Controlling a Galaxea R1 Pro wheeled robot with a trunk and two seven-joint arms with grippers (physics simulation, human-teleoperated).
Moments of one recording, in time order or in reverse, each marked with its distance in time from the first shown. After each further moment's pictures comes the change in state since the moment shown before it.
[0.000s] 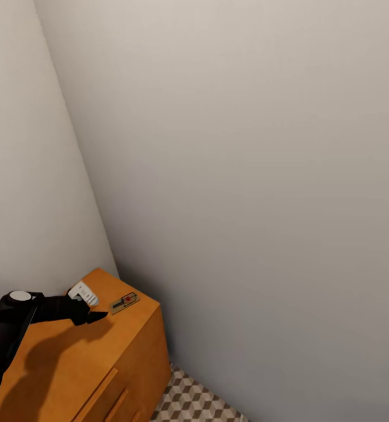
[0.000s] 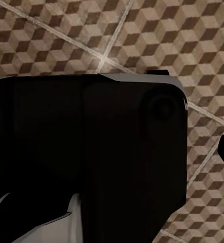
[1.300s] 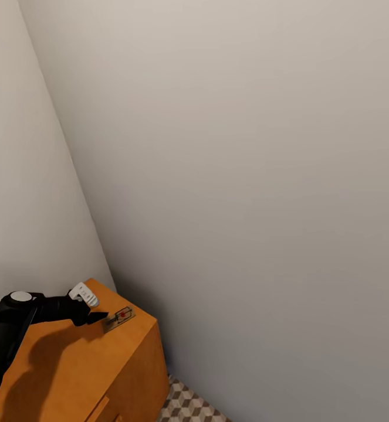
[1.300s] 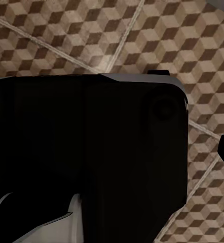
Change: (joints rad) left arm 0.000 0.000 -0.004 0.004 -0.002 -0.022 -0.001; right arm 0.000 0.001 0.000 0.000 0.000 0.000 0.000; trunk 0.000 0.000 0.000
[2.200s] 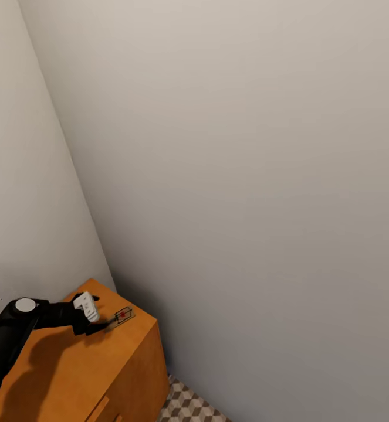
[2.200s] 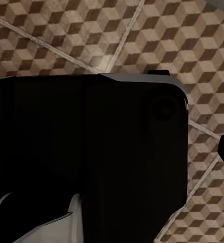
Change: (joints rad) left arm 0.000 0.031 -0.064 0.099 -0.013 -0.284 -0.013; right arm 0.000 0.000 0.000 0.000 0.000 0.000 0.000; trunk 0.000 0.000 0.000
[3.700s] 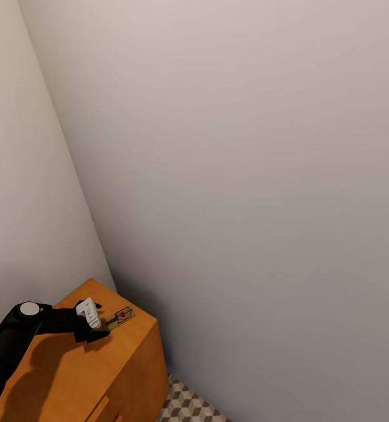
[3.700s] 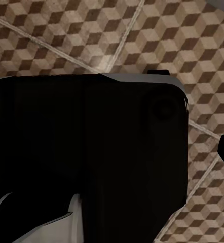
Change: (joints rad) left arm 0.000 -0.009 -0.009 0.058 -0.001 -0.003 -0.025; right arm 0.000 0.000 0.000 0.000 0.000 0.000 0.000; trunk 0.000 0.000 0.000
